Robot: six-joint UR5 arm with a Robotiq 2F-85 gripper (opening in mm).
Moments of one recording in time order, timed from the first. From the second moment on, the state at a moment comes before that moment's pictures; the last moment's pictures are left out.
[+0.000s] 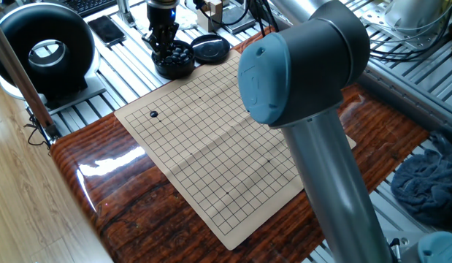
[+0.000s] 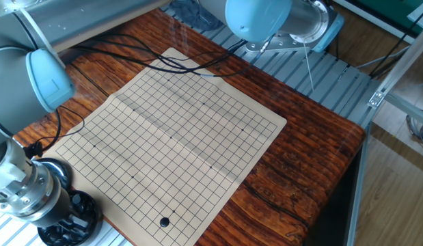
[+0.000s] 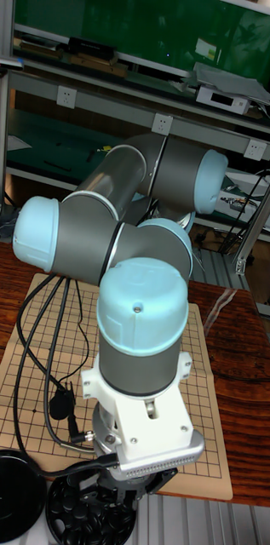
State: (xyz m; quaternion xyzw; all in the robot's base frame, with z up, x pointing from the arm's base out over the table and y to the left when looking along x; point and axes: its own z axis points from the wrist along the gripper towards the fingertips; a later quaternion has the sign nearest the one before) arm 0.828 0.041 0.048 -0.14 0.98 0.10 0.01
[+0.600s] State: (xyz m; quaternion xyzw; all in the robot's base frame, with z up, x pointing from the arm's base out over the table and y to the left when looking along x) arm 0.826 0.043 0.044 -0.15 0.98 0.10 0.01
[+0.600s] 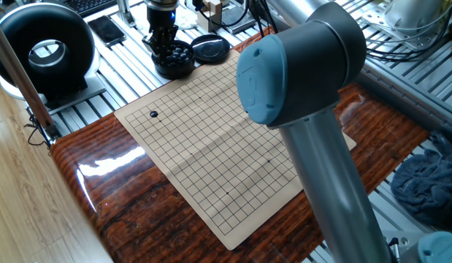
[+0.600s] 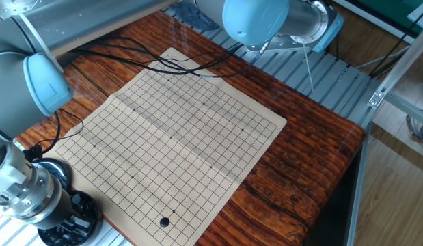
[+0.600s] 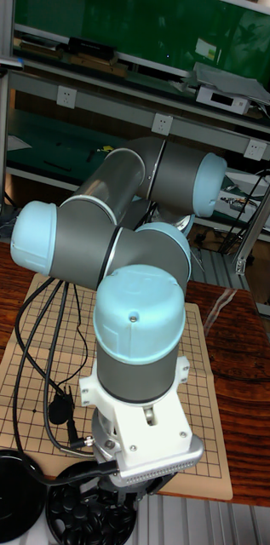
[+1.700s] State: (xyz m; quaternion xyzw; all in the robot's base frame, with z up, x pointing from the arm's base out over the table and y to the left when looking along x) arm 0.824 0.046 0.047 -0.13 0.98 0.13 0.00
